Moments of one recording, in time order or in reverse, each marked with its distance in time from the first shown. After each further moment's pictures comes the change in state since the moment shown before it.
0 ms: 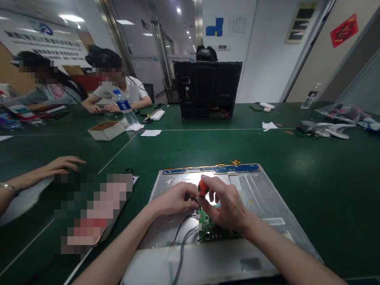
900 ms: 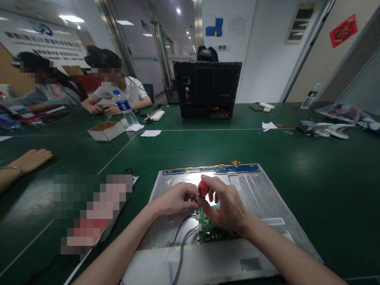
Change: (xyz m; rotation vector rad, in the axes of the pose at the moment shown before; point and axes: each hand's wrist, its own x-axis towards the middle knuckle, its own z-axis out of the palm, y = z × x) left_hand -0.001 -0.004 0.001 -0.014 0.007 0.001; right_hand -0.001 0.000 0.000 0.014 0.007 0.018
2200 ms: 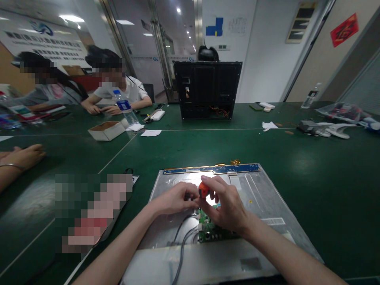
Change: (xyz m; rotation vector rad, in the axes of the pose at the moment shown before) left_hand 0.001 0.001 0.000 -0.016 -0.015 -0.024; right_hand 0.000 -0.001 0.001 0.005 0.030 -0.008
